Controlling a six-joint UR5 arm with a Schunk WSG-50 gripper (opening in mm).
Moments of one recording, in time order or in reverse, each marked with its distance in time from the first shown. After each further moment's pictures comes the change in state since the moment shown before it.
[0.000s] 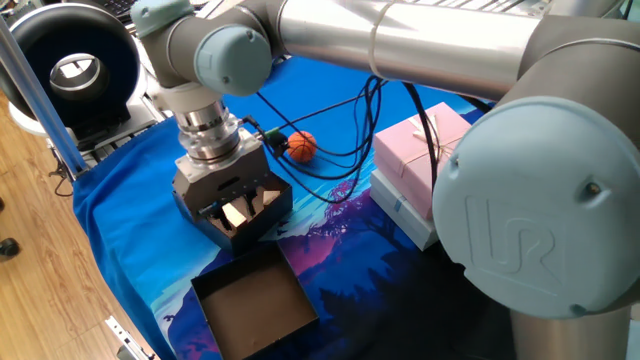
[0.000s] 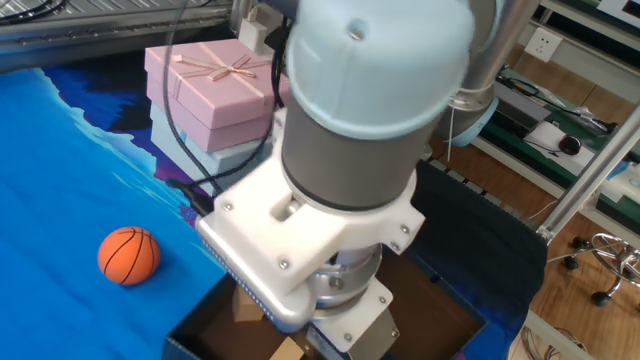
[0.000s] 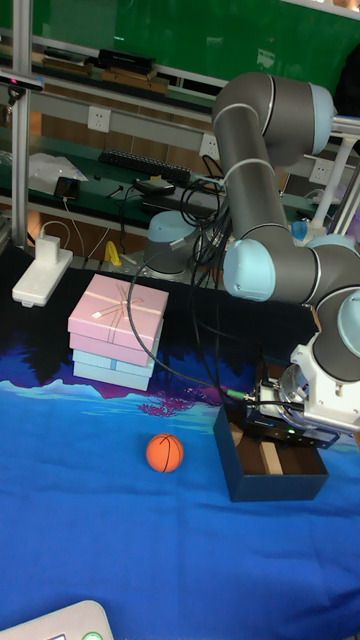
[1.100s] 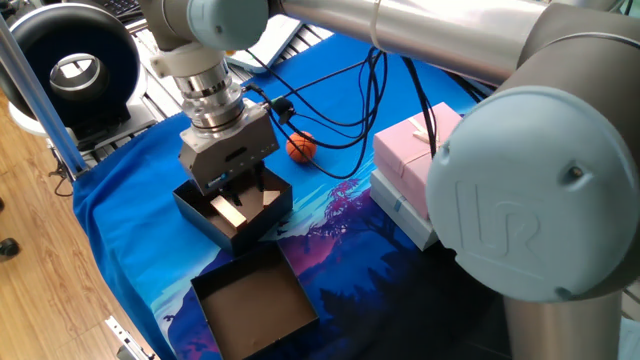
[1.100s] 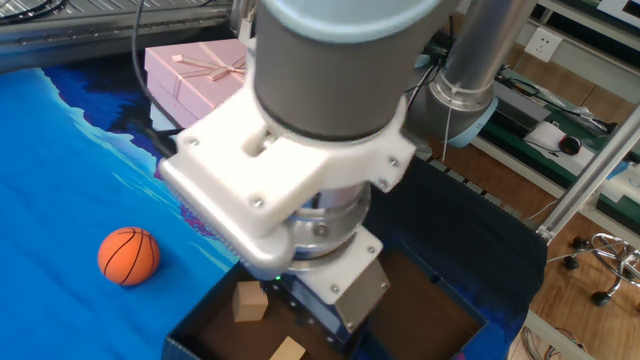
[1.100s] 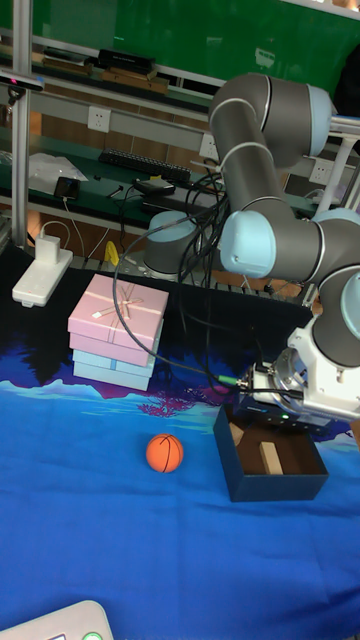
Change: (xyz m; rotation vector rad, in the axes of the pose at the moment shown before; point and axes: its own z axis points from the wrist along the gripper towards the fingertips) arm -0.002 -0.040 -0.039 0.054 0.041 -0.057
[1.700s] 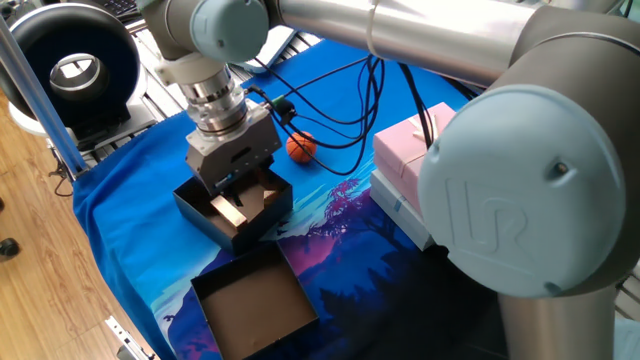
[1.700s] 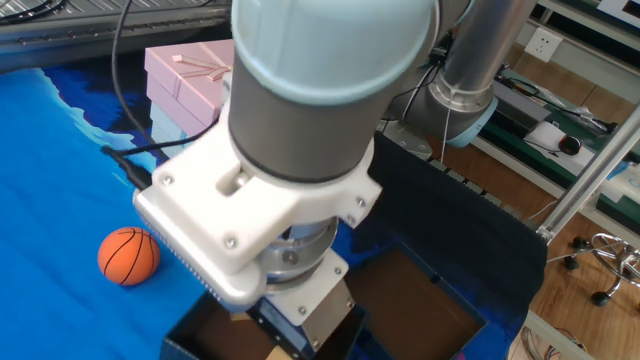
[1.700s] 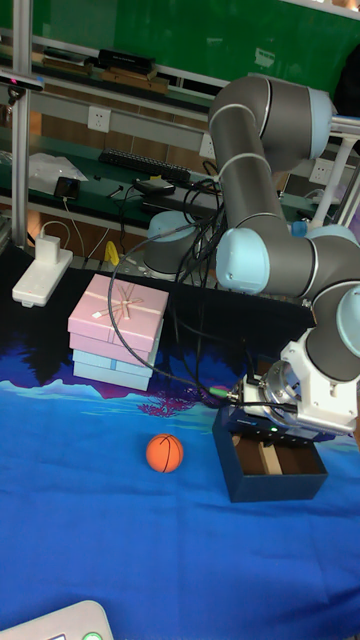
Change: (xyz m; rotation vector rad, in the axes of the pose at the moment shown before) arm -0.021 -0.014 0.017 0.054 -0.040 -0.017
